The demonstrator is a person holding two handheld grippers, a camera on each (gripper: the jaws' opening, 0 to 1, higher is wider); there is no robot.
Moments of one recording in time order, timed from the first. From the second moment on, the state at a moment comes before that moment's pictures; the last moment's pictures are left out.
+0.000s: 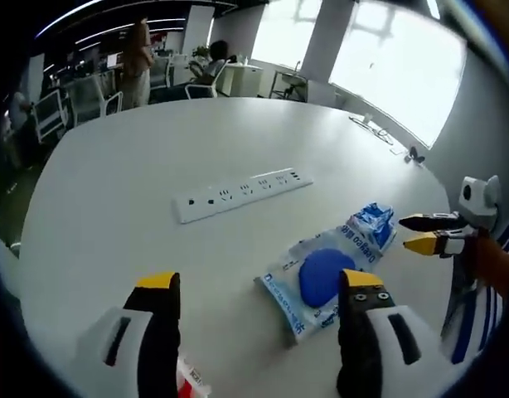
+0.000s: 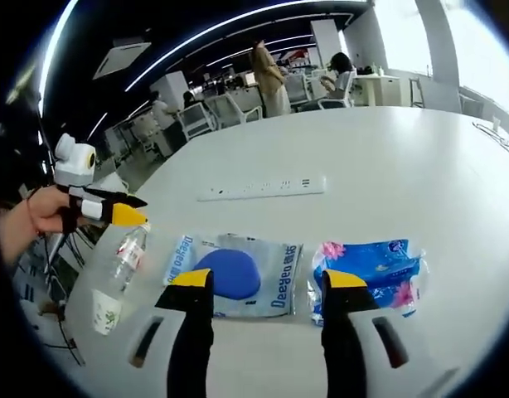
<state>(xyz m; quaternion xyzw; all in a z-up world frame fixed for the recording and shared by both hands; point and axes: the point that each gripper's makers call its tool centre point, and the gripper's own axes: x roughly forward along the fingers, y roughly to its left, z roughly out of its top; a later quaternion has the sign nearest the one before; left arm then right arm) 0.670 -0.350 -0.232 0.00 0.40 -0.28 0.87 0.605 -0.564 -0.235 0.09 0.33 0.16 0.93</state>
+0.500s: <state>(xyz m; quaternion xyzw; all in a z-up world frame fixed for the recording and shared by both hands) 0.639 -0.344 -0.205 0.01 0.38 -0.30 0.88 0.591 -0.556 -0.220 0.08 0.33 0.18 0.93</state>
